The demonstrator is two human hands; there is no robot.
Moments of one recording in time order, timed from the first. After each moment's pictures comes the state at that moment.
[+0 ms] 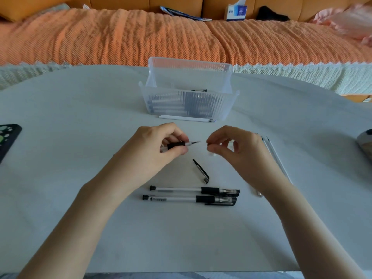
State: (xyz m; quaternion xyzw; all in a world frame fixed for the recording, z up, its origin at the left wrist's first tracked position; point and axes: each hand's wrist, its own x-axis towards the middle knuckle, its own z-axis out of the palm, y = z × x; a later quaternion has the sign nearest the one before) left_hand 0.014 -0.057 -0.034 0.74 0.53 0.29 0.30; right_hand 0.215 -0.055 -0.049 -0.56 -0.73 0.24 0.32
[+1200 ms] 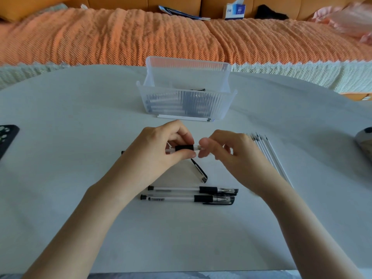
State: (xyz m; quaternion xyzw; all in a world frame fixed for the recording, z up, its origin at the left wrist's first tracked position) left_hand 0.025 -0.061 -0.031 0.75 0.50 0.31 0.31; right_hand 0.206 -0.063 -0.042 -0.53 -0.74 0.29 0.31
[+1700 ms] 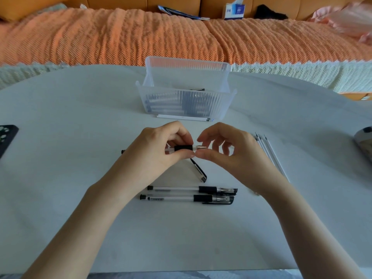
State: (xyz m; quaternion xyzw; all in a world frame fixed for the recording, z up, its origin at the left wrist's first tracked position) left_hand 0.025 -0.060 -0.033 0.74 0.50 0.31 0.32; right_hand 0.208 -0.063 -0.039 -0.51 -0.72 0.32 0.33
